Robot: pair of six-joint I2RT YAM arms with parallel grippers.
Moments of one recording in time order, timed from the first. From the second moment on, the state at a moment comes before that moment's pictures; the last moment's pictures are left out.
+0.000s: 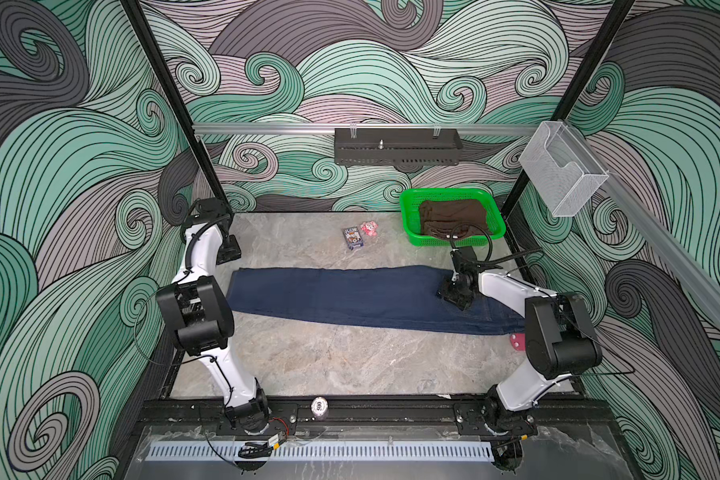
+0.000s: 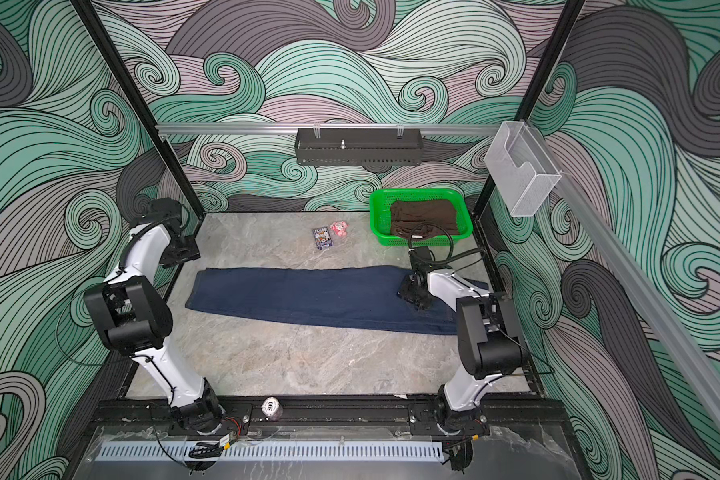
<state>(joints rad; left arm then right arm) 0.30 1.87 1.70 -1.06 -0.26 -0.22 0.17 1.67 0.97 -0.56 -0.08 0.56</state>
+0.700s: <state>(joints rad) 0.40 2.01 1.72 -1.08 -0.11 -0.20 0.24 1.67 0.99 -0.55 -0.14 0.55</state>
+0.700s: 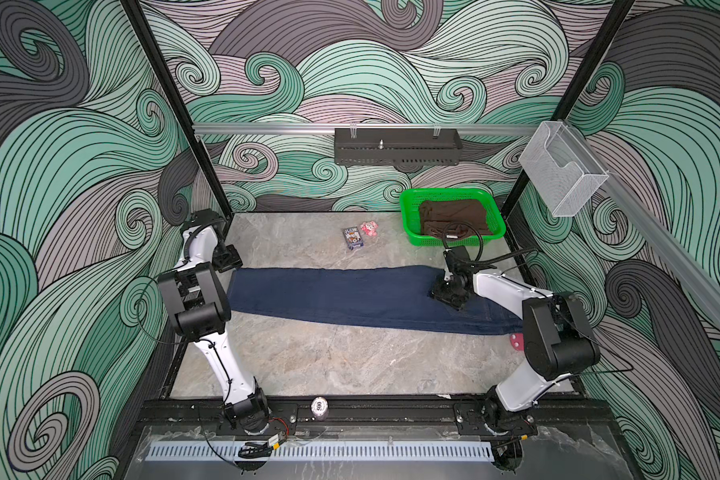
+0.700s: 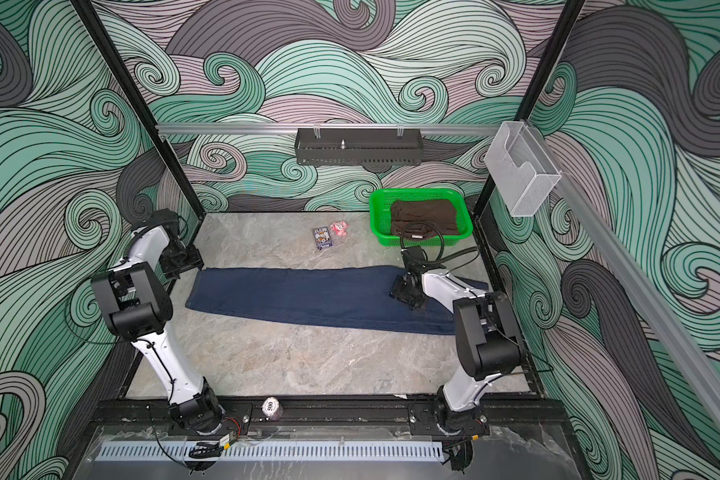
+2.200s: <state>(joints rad) 0.47 2.20 1.73 -1.10 0.29 -0.09 0.52 1.77 1.14 -0.53 -0.16 0.61</state>
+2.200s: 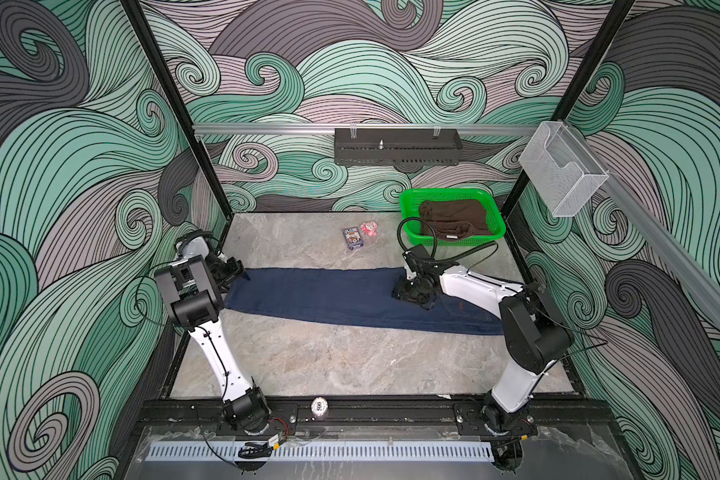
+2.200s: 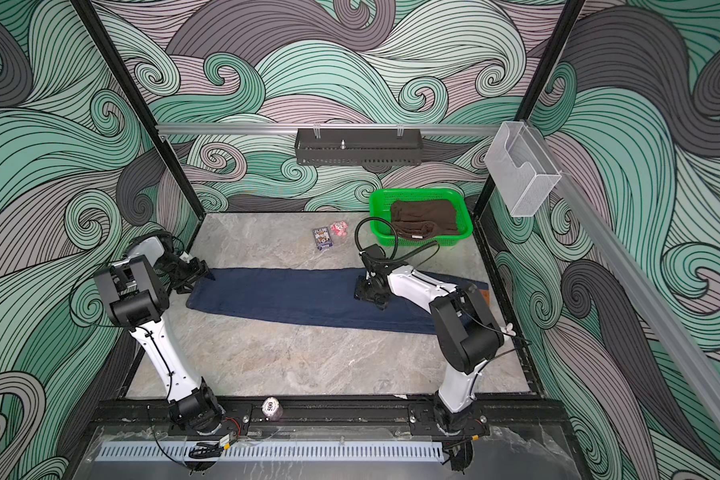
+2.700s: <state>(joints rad) 0.47 2.20 1.71 -1.12 0.30 -0.07 0.52 1.79 1.10 -0.44 -0.21 0.62</state>
